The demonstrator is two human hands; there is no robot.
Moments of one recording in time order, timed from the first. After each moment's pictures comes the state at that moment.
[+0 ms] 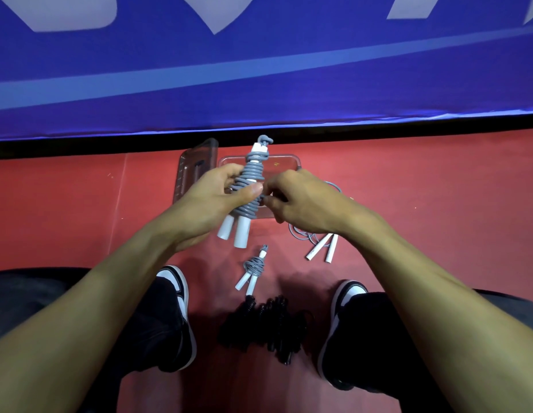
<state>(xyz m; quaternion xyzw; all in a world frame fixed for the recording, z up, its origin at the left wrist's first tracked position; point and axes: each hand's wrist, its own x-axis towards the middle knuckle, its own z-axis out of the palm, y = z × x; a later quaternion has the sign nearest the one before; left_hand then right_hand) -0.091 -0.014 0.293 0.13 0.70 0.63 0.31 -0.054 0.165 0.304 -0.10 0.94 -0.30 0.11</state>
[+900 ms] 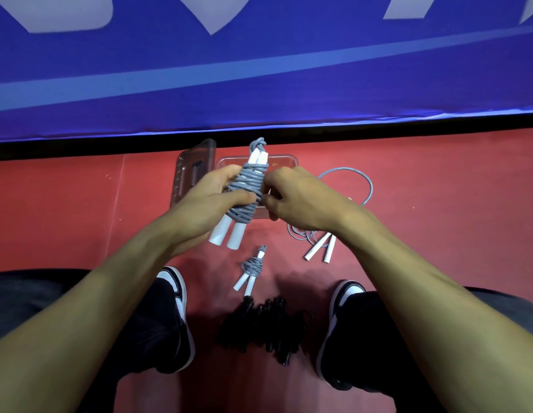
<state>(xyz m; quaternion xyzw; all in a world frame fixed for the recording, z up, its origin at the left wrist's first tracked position) -0.091 -0.012 0.291 0.12 0.69 0.64 0.31 -0.058 0.164 0.303 -0.08 0.94 -0.30 0.12</state>
